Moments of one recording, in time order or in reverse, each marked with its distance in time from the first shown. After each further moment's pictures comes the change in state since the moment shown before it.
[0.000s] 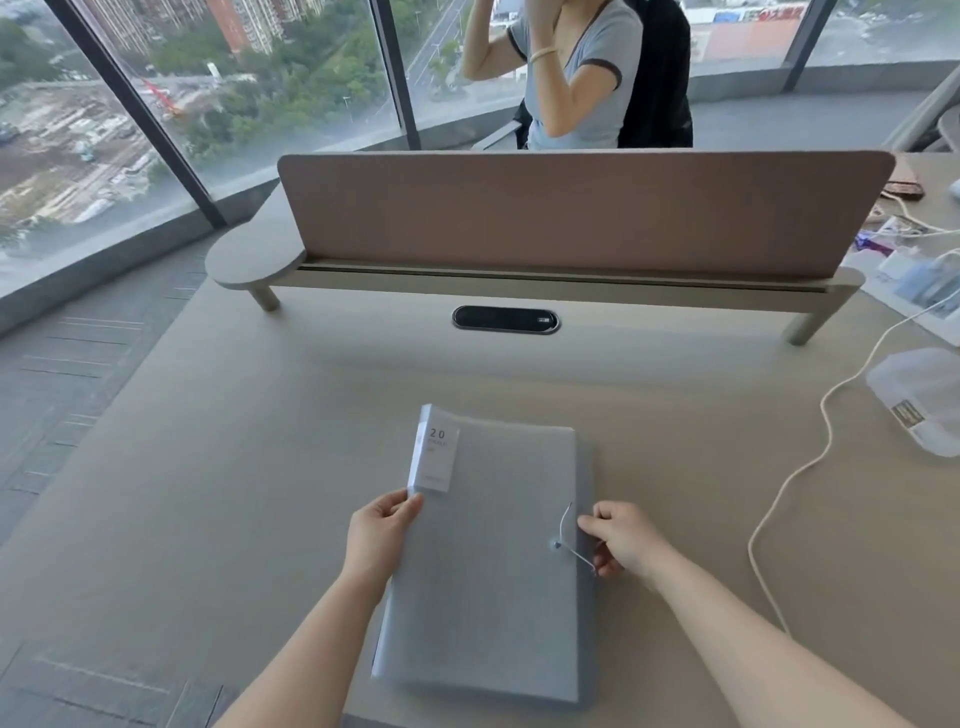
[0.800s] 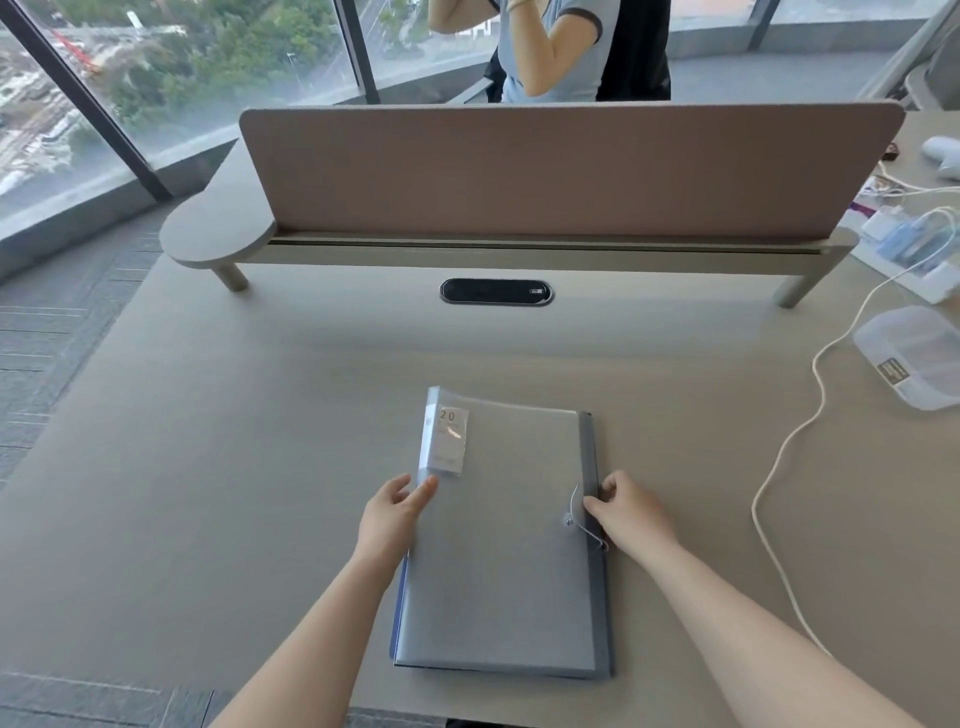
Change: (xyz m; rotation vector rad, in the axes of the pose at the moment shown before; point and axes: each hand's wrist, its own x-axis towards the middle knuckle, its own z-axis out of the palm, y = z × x) left_hand 0.030 -0.013 -0.012 0.191 -0.142 -0.115; right_hand 0.004 0.006 0.023 -0.438 0.333 0.032
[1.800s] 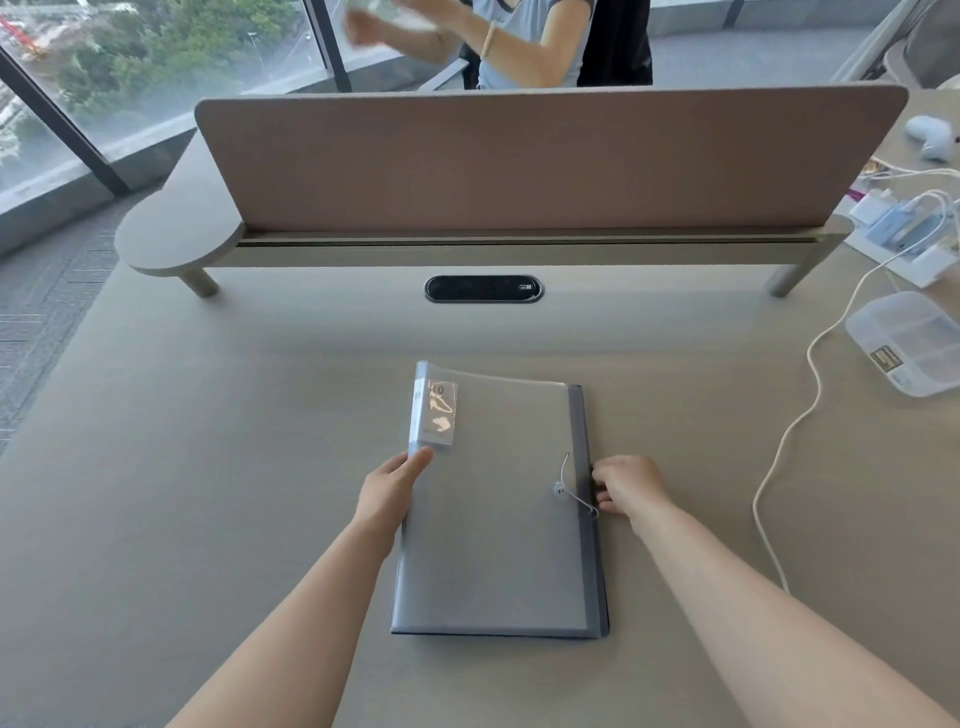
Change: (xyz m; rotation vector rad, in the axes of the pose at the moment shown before) left_hand 0.041 0.038 0.006 -0.130 -0.095 -0.014; right_hand 0.041 -0.021 -0.005 0.648 -0.003 0.299
